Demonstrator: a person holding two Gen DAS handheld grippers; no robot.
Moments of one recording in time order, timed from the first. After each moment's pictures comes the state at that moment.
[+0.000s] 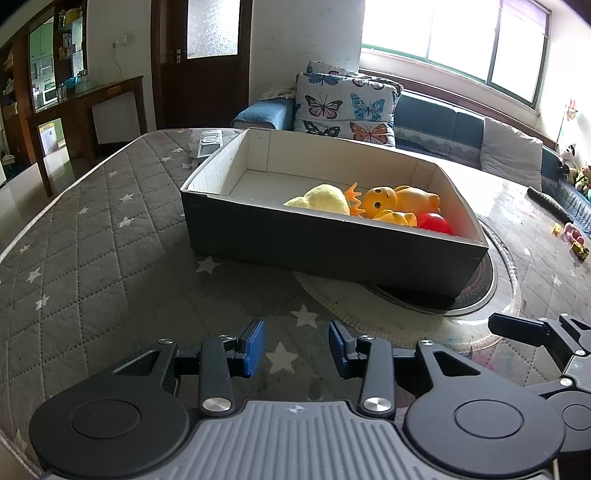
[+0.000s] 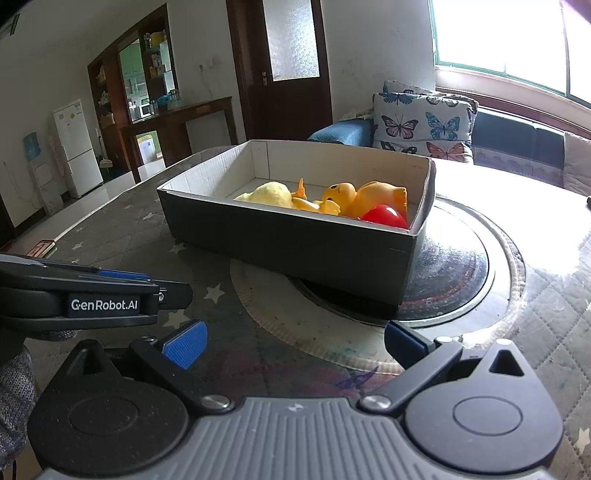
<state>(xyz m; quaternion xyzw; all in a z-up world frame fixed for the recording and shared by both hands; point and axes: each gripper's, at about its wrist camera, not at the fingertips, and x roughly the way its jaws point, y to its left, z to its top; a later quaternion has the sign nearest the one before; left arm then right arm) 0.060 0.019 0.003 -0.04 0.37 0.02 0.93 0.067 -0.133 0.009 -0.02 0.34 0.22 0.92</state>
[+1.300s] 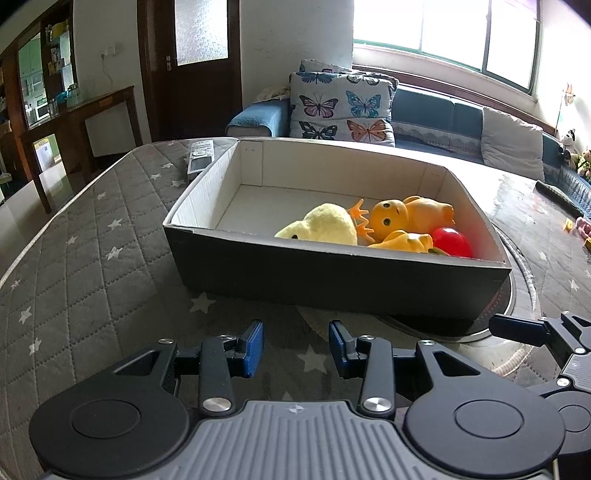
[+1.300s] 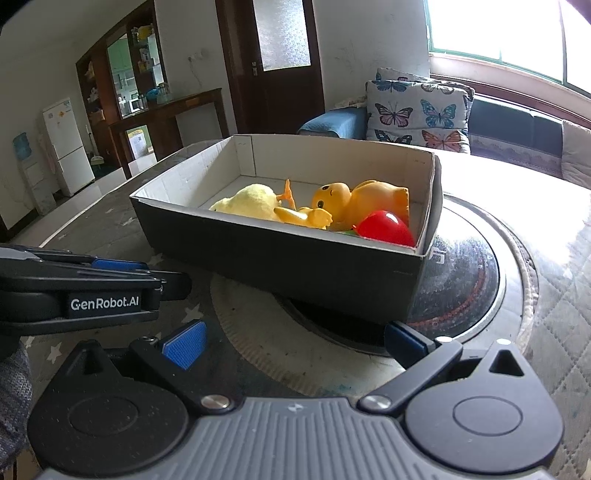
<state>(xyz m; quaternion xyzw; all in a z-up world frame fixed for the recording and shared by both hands) 0.100 0.018 0.004 -0.01 0.37 0.02 0.93 0.105 -0.124 0.003 -0.01 0.36 0.21 0.91</state>
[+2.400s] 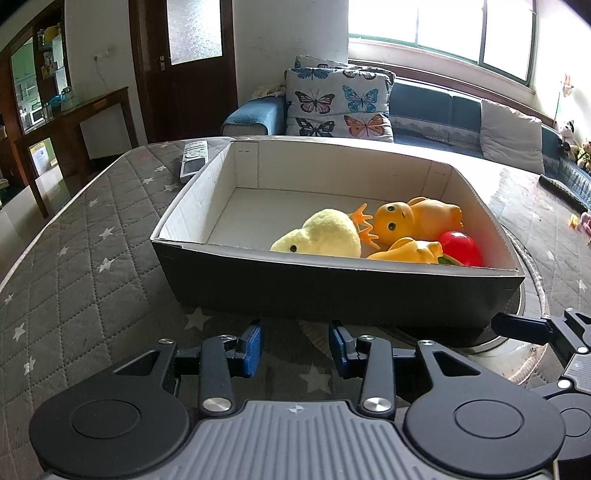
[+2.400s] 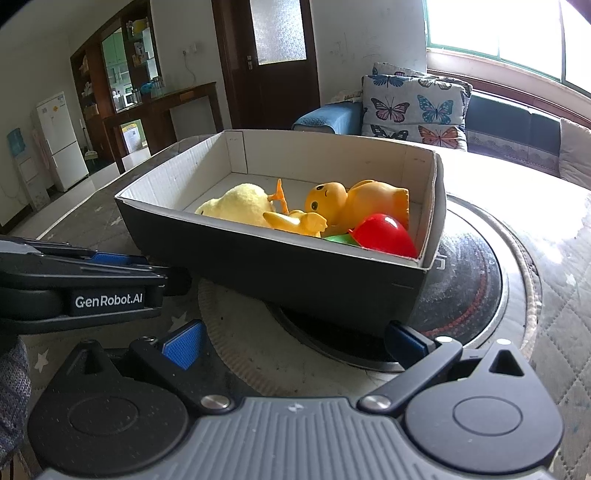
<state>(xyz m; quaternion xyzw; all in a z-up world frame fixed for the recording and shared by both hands) 0.121 0.017 0.000 0.00 0.38 0.01 0.92 0.120 -0.120 0.001 -0.02 0.37 0.20 0.91</state>
